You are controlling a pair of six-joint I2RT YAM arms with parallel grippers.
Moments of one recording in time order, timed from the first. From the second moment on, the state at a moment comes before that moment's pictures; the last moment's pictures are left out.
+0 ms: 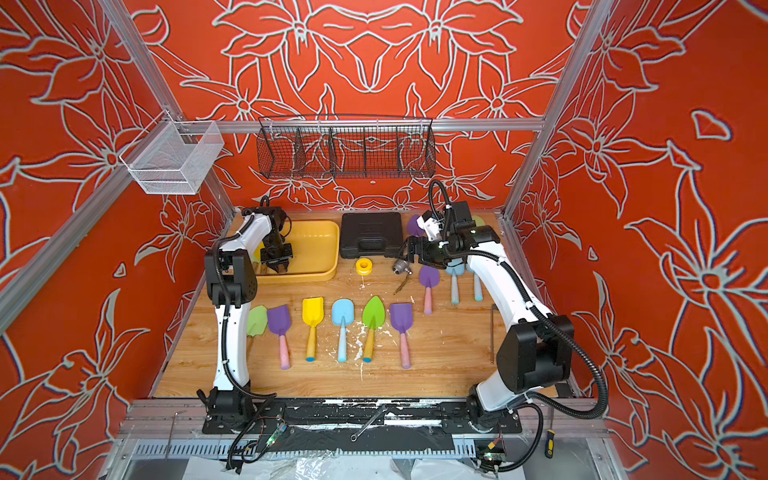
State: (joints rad) left arm 0.06 2.46 2.20 -1.37 -0.02 -0.32; right arm 0.18 1.55 1.44 -0.88 -0.63 0.27
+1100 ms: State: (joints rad) left arm -0.33 2.03 2.16 -1.42 -0.07 -0.36; right arm 0.19 1.59 1.51 -0.81 -0.63 0.38
